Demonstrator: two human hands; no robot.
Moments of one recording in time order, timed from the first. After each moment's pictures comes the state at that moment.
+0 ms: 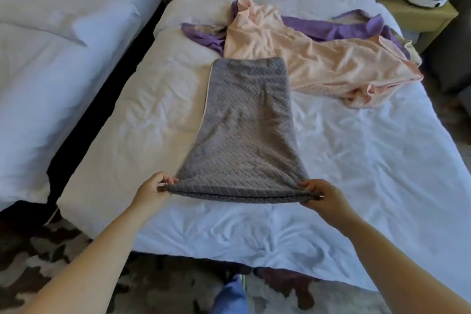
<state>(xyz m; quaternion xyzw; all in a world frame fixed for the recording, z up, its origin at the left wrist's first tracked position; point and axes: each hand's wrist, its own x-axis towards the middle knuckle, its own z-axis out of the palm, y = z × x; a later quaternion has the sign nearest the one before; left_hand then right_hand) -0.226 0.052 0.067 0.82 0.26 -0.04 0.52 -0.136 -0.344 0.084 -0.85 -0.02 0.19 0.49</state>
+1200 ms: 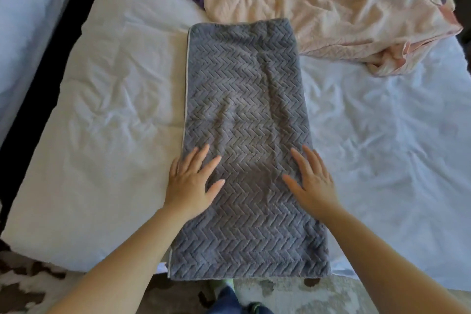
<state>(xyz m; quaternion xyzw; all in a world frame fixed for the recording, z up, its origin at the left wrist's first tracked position) -0.112 0.024 -0.024 0.99 -0.03 -0.08 0.11 -0.068 -0.268 -0.016 -0.97 -0.08 0.16 0.18</state>
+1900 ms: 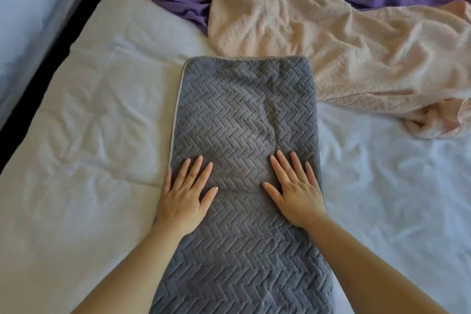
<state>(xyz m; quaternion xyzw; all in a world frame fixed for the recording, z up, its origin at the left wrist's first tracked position) 0.031 0.030 -0.090 0.99 0.06 -0.13 0.02 0.116 -0.227 -0.084 -0.96 -0.20 0.17 0.05</state>
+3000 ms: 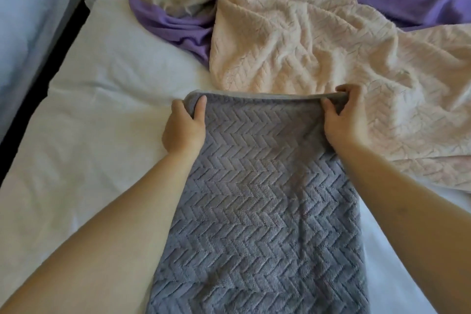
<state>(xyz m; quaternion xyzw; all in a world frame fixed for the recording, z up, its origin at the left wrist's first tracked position) 0.331 0.089 -0.057 0.88 0.35 0.11 0.30 0.411 -0.179 -0.053 -0.90 0.08 -0.05 0.42</state>
